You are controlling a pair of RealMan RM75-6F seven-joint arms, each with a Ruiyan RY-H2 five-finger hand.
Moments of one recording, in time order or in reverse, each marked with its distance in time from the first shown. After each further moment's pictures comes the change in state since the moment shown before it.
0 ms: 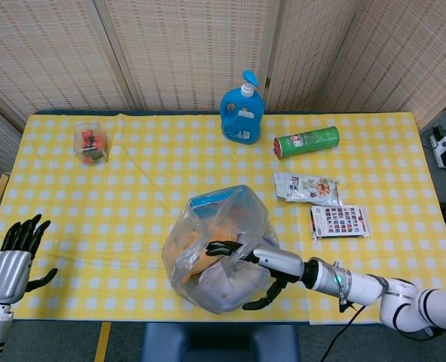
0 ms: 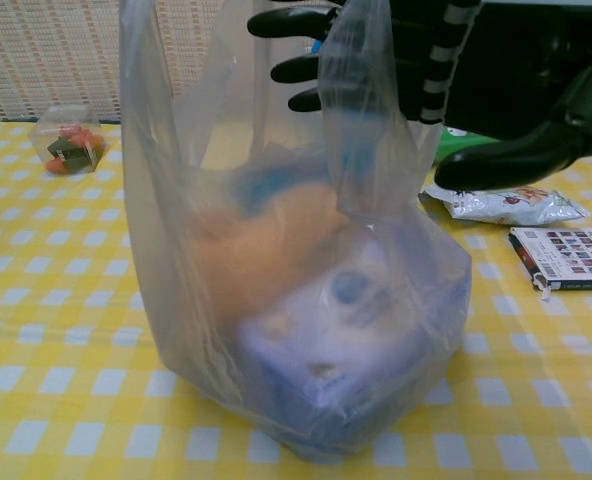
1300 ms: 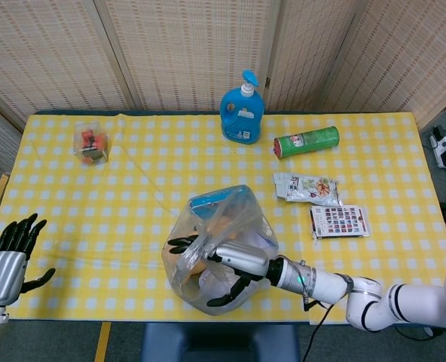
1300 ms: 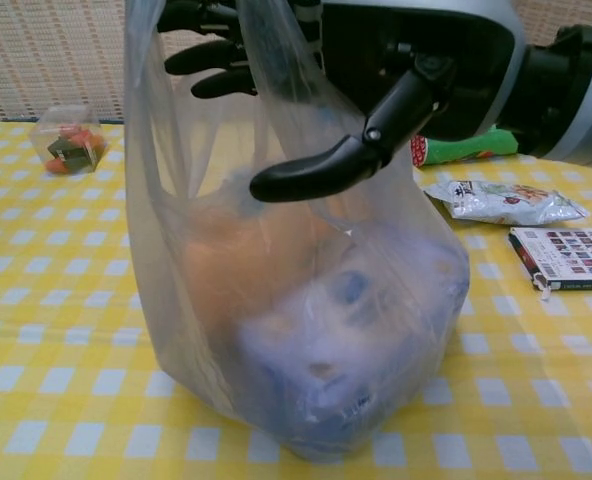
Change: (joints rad) left arm 0.009 0.026 0.004 -0.014 0.023 0.025 -0.046; right arm 0.087 -0.075 0.111 -0.122 0.149 -0.187 -0.273
